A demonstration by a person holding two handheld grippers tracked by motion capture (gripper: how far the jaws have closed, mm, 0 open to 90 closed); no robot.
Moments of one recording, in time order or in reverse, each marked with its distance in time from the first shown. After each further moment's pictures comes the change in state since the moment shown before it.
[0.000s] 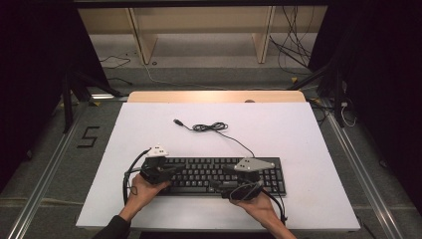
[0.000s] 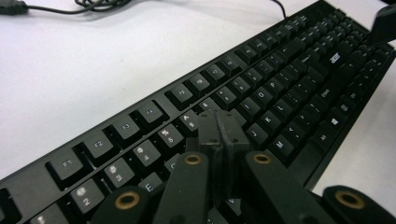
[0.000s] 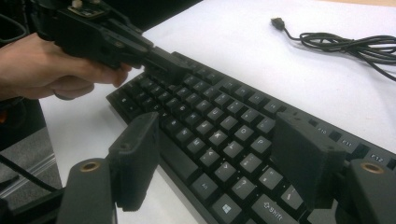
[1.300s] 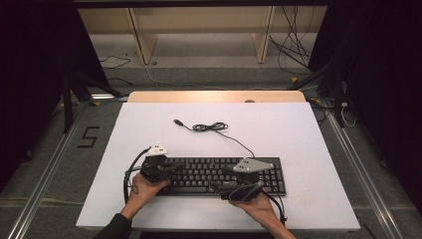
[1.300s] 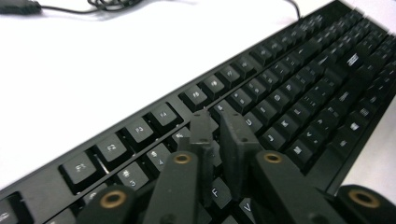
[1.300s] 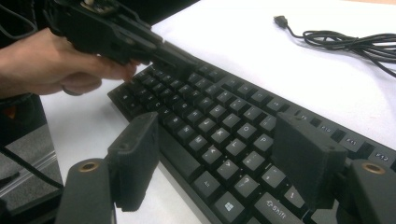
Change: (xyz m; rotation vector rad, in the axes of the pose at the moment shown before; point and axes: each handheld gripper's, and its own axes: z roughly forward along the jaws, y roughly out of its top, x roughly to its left) left arm 0.005 0.000 -0.001 -0.026 0.029 -0.007; right arm 0.001 -0.002 0.001 0.006 0.003 -0.008
